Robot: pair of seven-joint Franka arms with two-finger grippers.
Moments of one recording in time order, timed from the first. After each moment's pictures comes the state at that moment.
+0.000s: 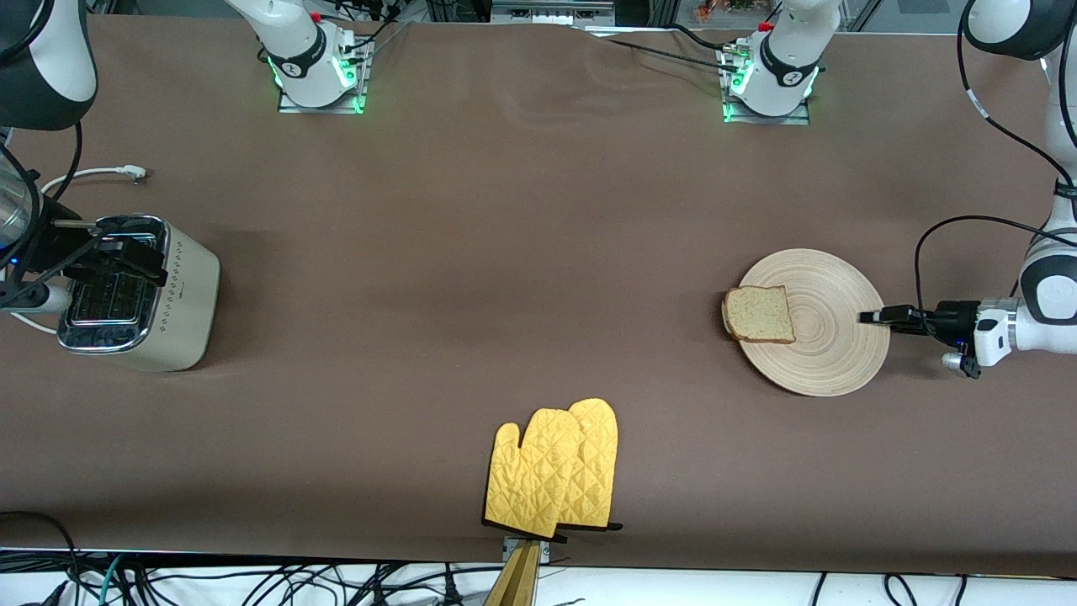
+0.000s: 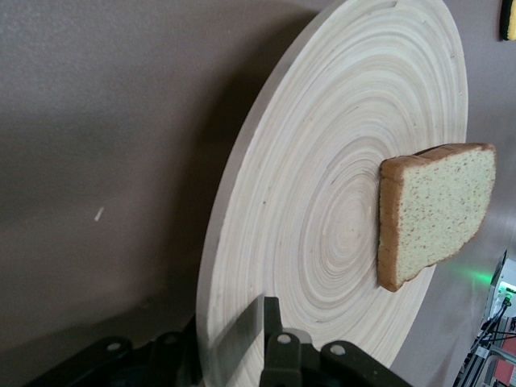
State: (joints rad) left arm 0.63 0.87 -0.22 -1.48 -0.37 1.75 0.74; right arm 0.01 0.20 0.00 -1.49 -0.02 1.72 0.02
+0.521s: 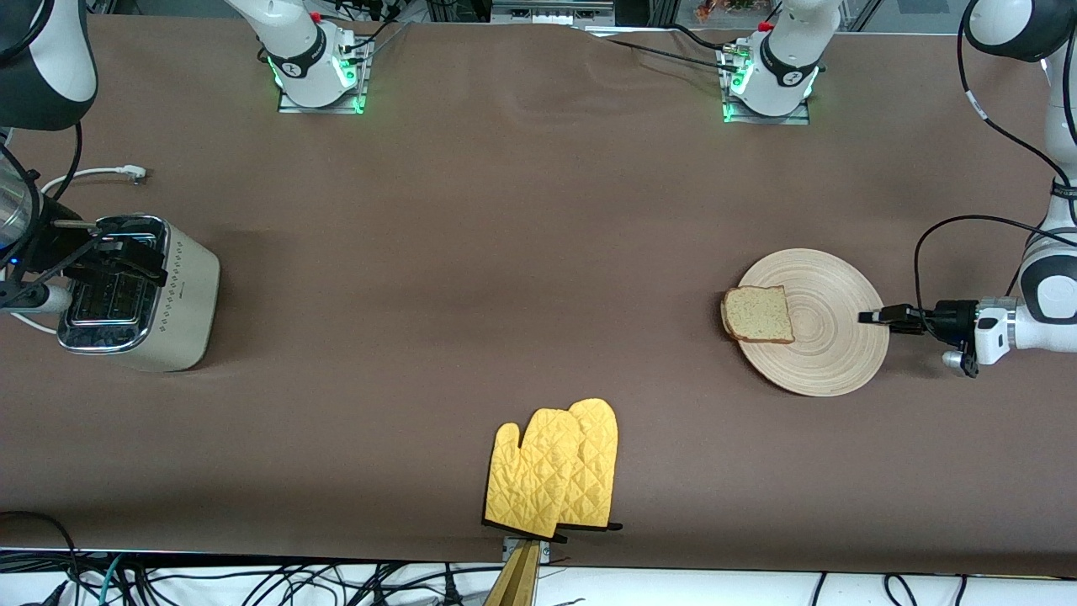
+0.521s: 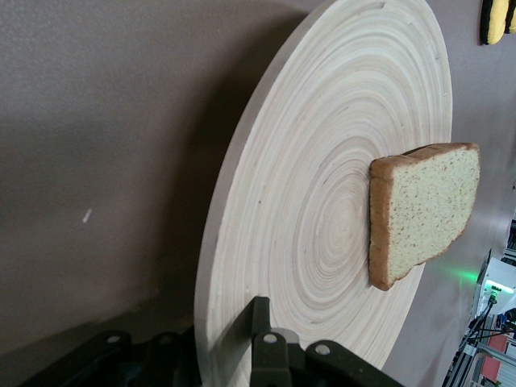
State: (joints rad) left arm 0.64 0.88 -0.22 -1.48 -0.39 1.73 0.76; right arm 0.01 0.20 0.00 -1.49 -0.02 1.73 0.02
